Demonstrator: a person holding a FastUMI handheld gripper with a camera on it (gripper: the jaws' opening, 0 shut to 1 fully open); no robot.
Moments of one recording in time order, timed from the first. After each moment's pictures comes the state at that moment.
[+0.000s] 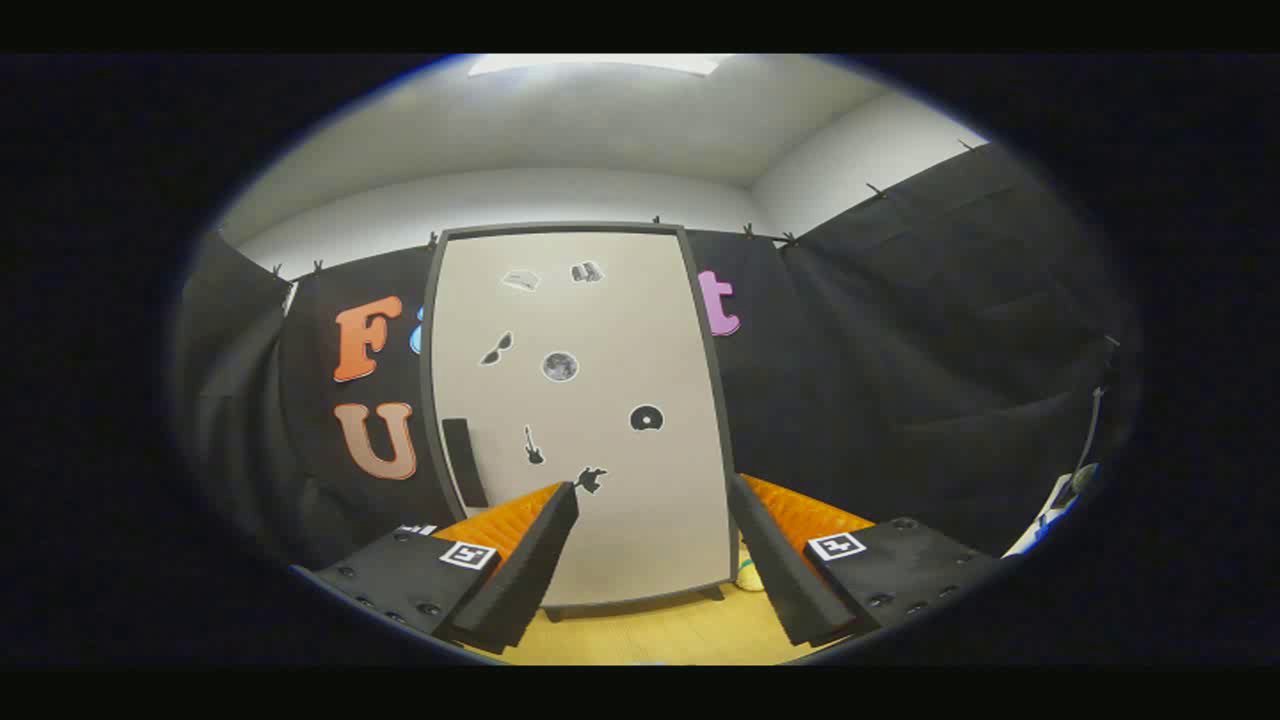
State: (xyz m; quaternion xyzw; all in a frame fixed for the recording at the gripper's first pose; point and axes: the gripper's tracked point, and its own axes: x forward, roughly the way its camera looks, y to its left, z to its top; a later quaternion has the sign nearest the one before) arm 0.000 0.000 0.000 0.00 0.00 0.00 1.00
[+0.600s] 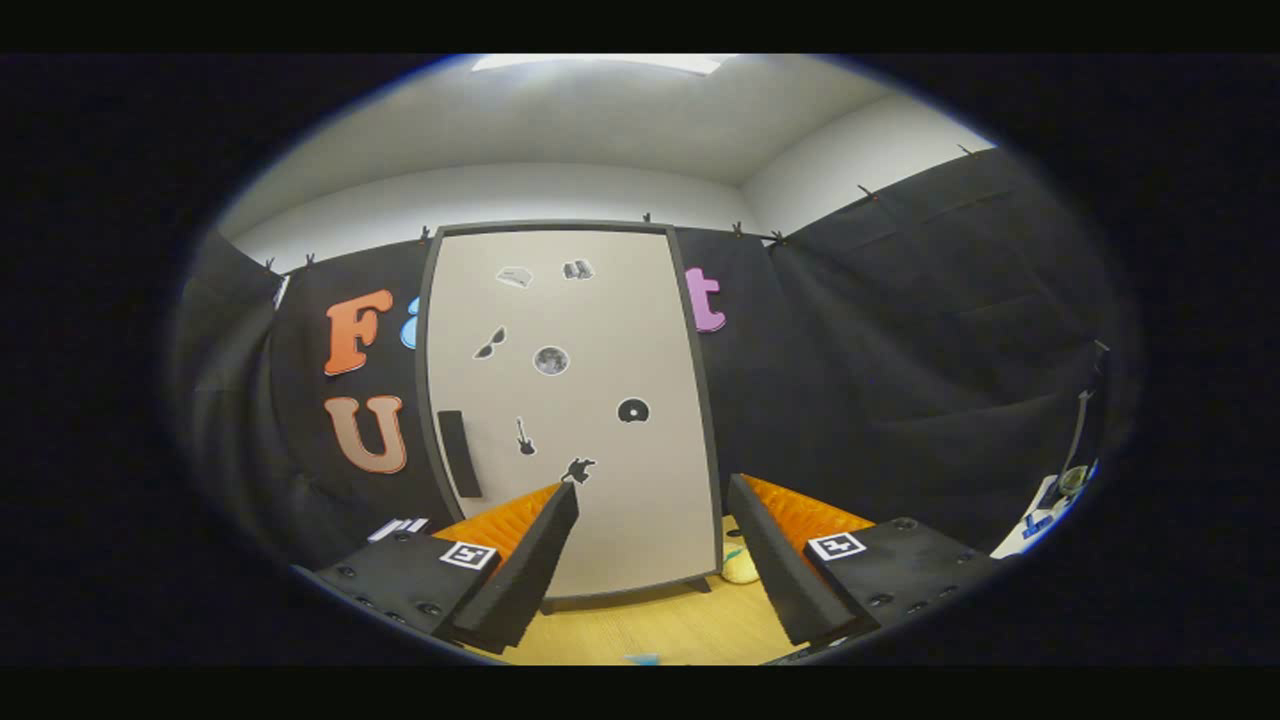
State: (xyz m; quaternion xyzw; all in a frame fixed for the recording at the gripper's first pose) arm -0.019 -0.004 -0.001 -0.01 0.01 -0.02 1.00
